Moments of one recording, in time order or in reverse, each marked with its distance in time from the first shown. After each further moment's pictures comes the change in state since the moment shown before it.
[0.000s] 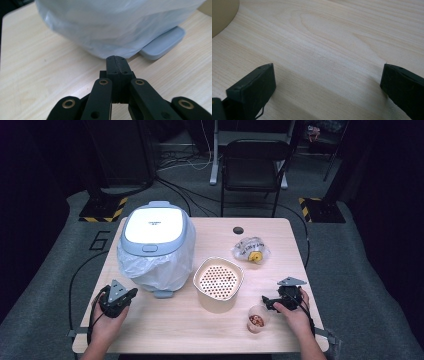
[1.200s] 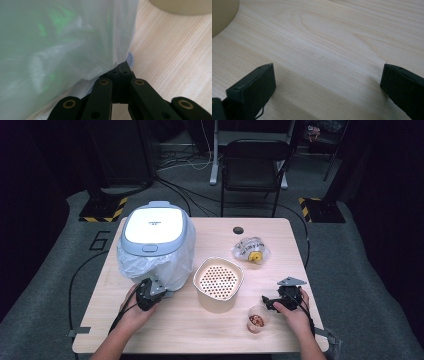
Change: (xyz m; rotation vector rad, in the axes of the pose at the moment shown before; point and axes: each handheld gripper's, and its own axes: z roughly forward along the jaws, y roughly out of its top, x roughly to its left) left arm -0.053 0.054 0.053 0.179 -0.151 0.268; right arm 0.000 0.000 0.000 0.001 0.000 -0.001
